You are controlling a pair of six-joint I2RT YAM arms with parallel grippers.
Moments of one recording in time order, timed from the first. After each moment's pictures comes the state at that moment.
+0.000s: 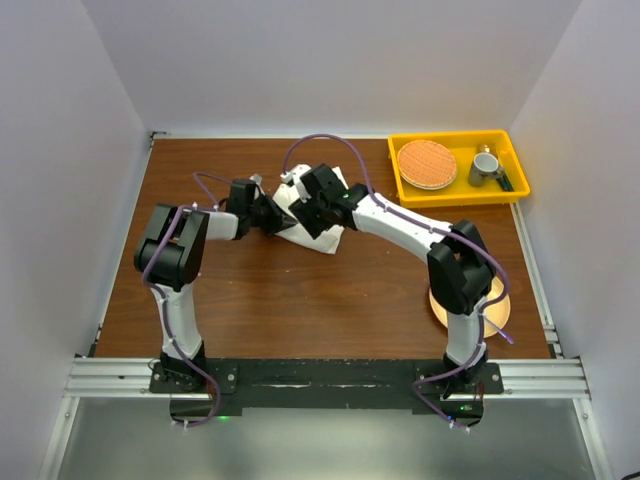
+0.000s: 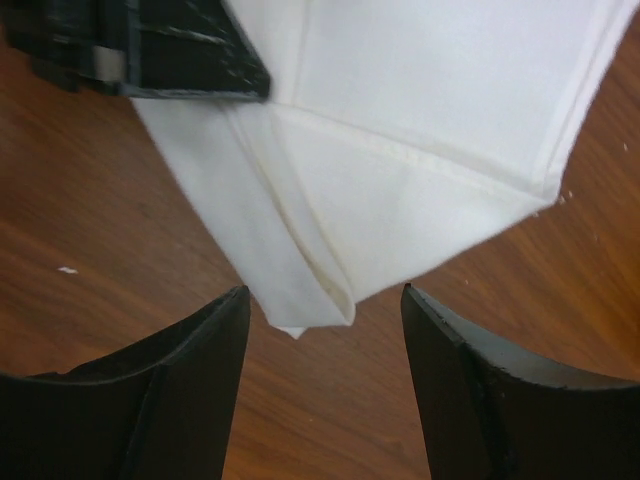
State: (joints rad) left arm -0.24 2.01 1.03 0.24 0.42 -0.94; right arm 0.75 1.95 1.58 -0.54 0.18 -0.05
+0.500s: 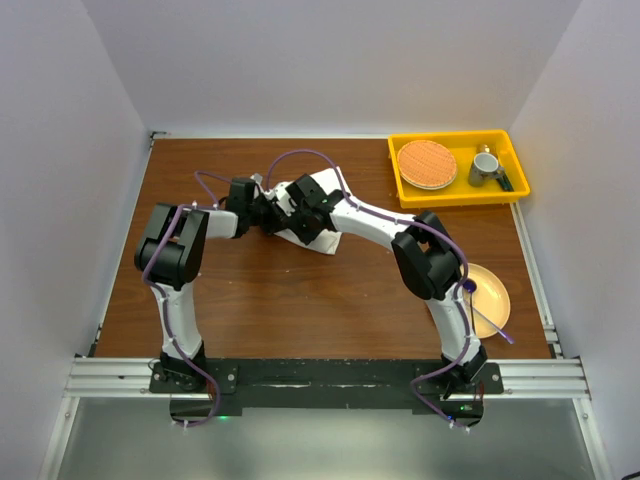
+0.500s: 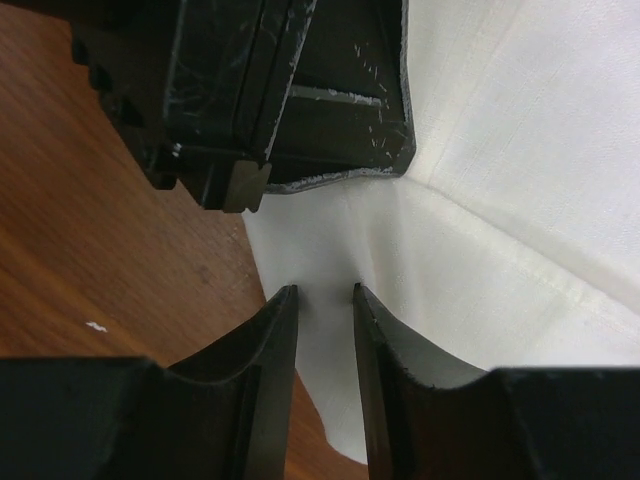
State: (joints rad) left arm -0.24 2.02 1.05 0.22 0.45 -0.92; right arm 0.78 2.17 1.71 -0.50 0.00 -0.14
